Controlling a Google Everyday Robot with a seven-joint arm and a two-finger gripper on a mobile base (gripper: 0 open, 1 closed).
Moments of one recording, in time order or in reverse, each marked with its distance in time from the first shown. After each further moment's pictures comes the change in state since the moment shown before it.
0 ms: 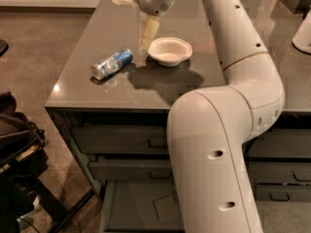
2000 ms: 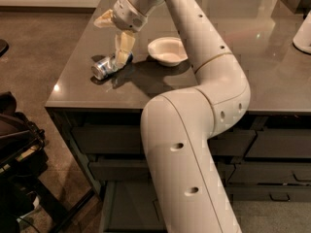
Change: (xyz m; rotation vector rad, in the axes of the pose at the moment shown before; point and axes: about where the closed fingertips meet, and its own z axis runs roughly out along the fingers) arm -0.012 0.002 0.086 -0.151 -0.064 0.153
